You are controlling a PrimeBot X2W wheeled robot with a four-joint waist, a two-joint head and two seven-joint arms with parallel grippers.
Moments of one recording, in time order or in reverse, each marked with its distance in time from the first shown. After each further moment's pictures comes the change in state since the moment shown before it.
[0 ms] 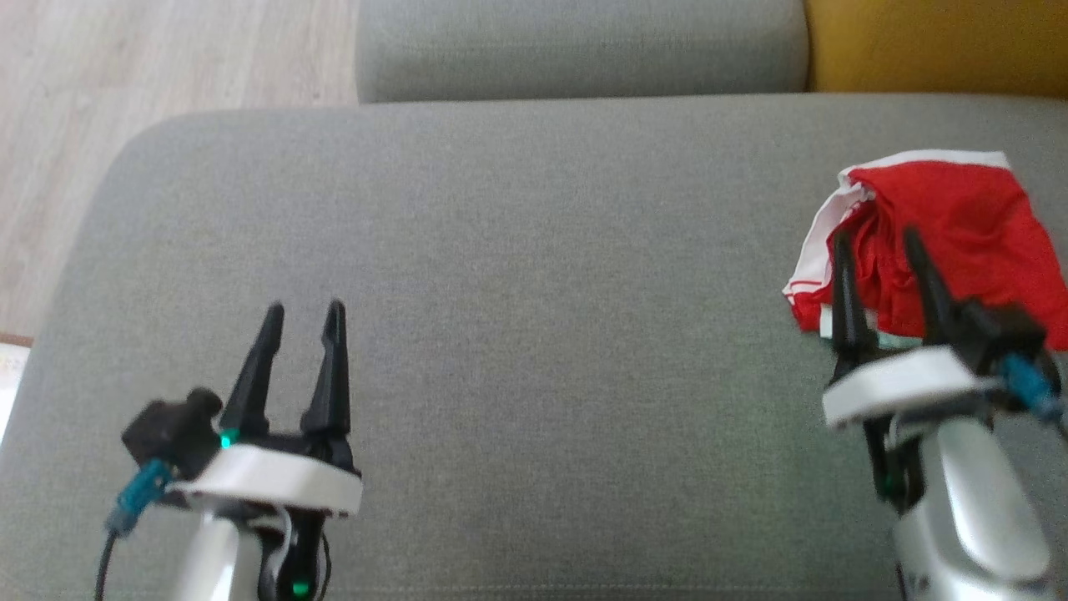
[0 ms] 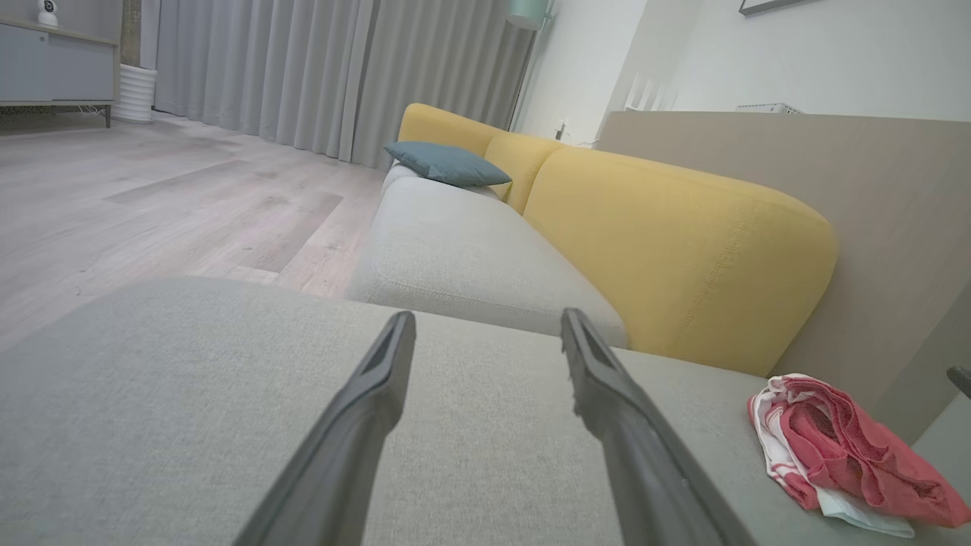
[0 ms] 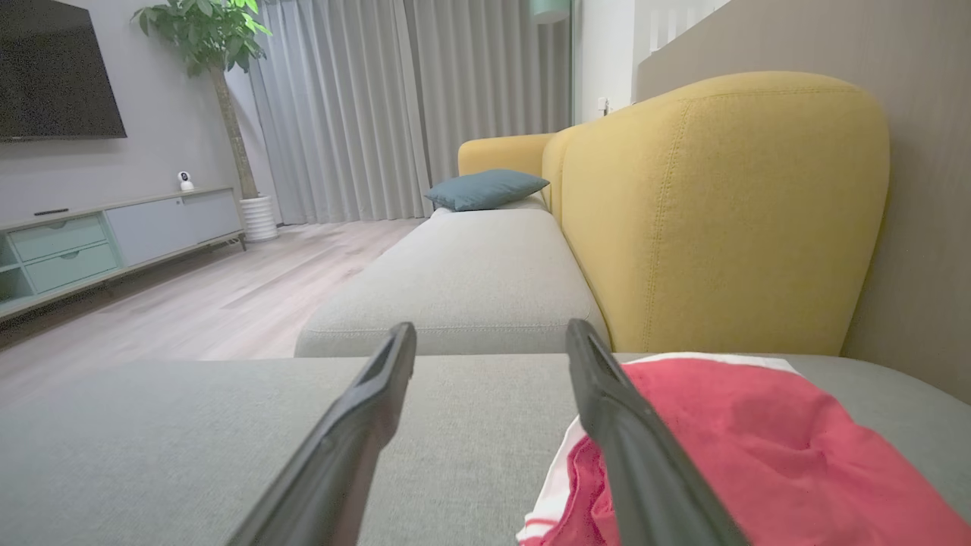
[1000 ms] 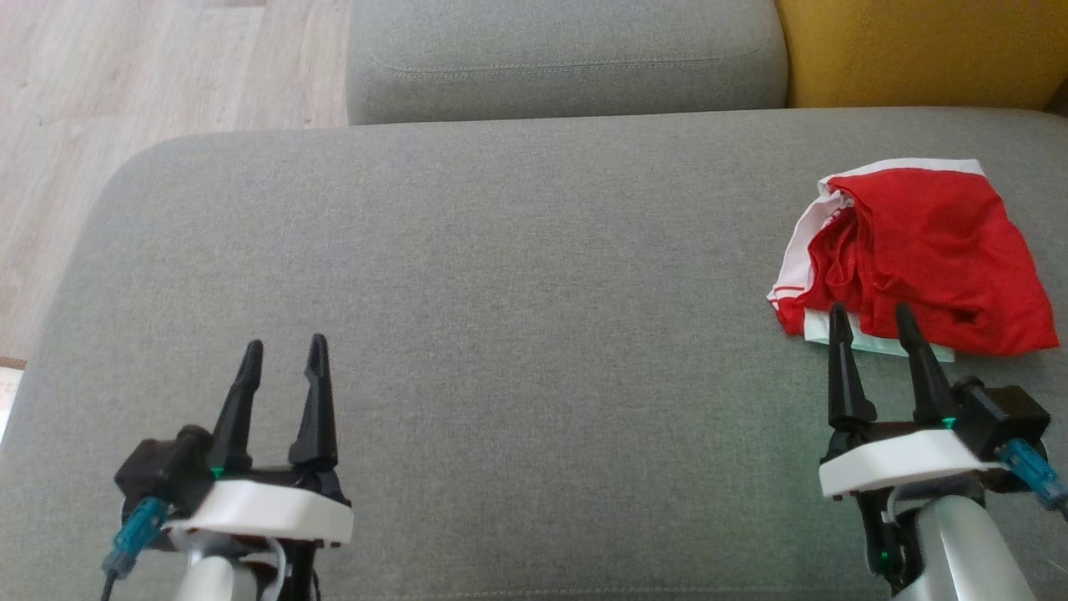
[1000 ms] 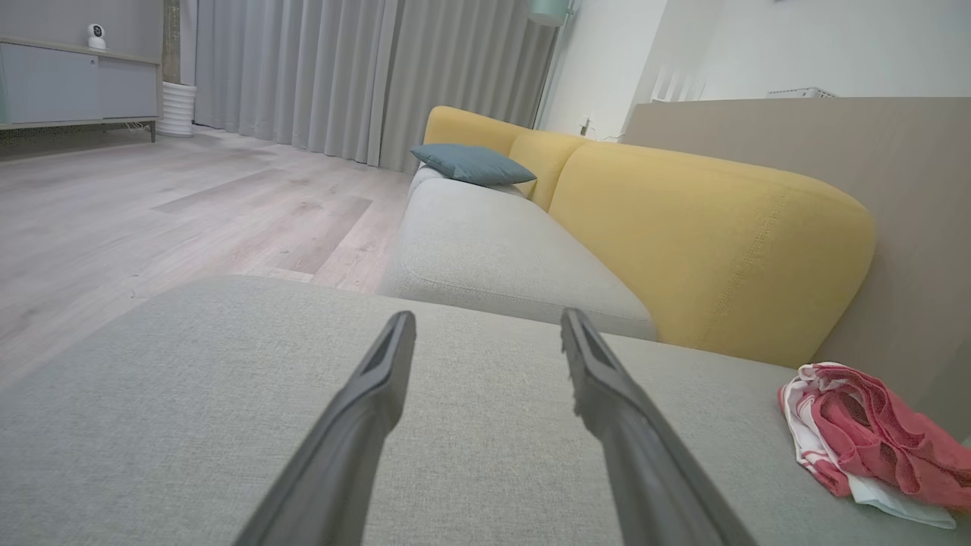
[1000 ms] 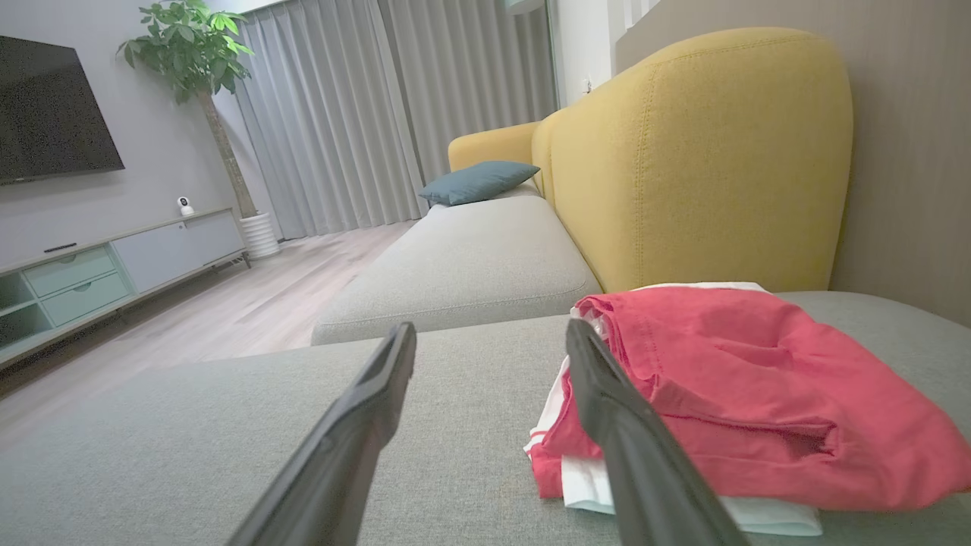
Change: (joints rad) left arm 0.098 0.001 0.007 -0.067 0.051 0.073 0.000; right arm 0.189 0.015 0.023 -0.096 0.092 0.000 -0.037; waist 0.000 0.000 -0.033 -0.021
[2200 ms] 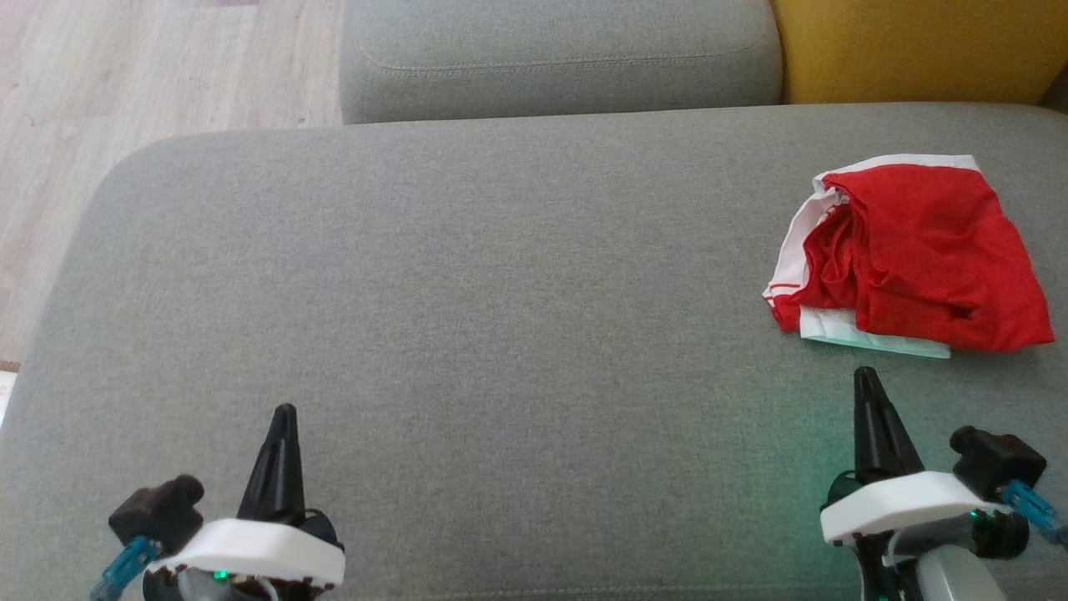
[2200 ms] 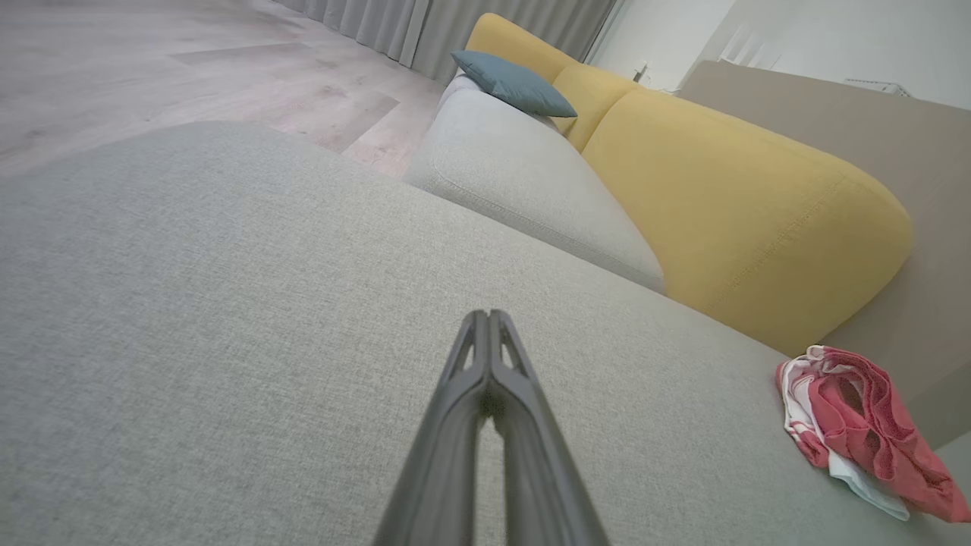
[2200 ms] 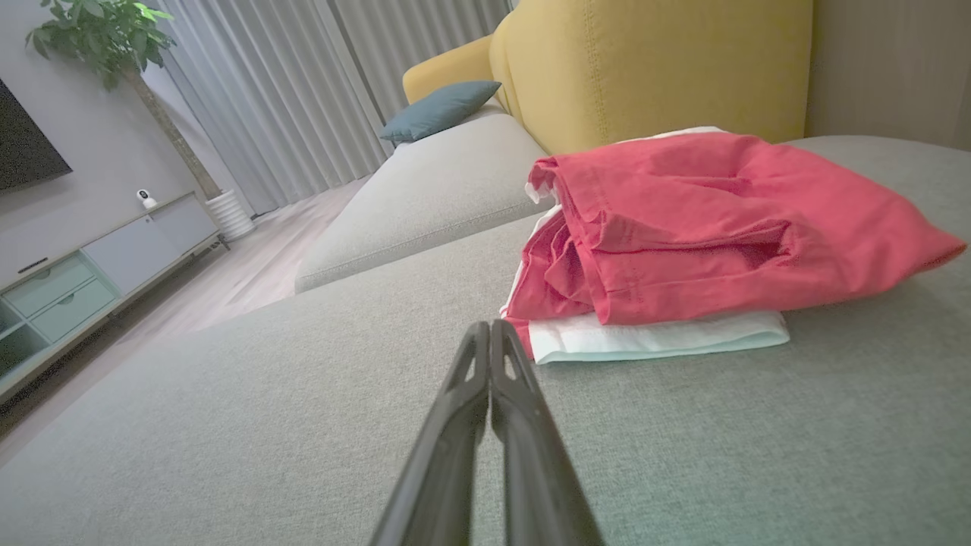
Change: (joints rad) left arm 0.058 -0.012 0.027 0.102 -0.193 -0.011 0.041; right arm 0.063 0.004 0.000 0.081 0.150 0.000 0.041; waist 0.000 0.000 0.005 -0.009
